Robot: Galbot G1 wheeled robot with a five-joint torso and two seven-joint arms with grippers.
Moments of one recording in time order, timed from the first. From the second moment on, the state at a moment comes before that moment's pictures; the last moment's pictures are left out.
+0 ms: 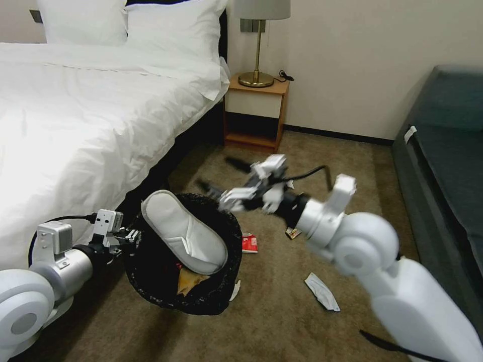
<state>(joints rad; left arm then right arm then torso) 1.58 -0.72 -0.90 -2.40 -1.12 0.74 -0.20 -0.83 0.98 0.21 2.20 0.93 -0.44 -0.18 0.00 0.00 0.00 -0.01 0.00</state>
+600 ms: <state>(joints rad) 1.58 -0.74 -0.94 -2.40 -1.13 0.74 -0.20 -1.07 0.97 0.37 1.87 0.73 -0.41 -0.10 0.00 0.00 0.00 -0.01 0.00</state>
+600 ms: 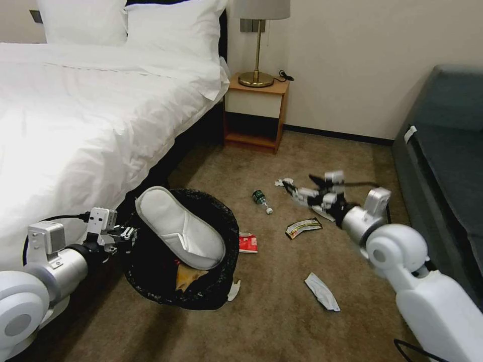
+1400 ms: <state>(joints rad) 1.58 -0.74 -0.95 -2.41 -1.14 0.74 -0.19 -1.10 1.04 0.34 1.44 0.62 -0.41 -0.12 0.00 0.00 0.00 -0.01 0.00</state>
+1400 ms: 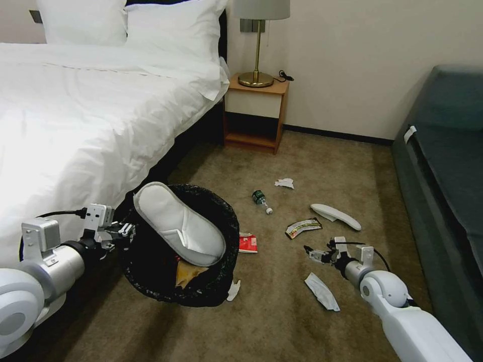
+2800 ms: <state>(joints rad) 1.59 -0.73 -0.96 -2.43 -1.14 0.74 -0.20 -1.09 1.15 0.32 1.16 0.47 -0.37 -0.15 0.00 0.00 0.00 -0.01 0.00</state>
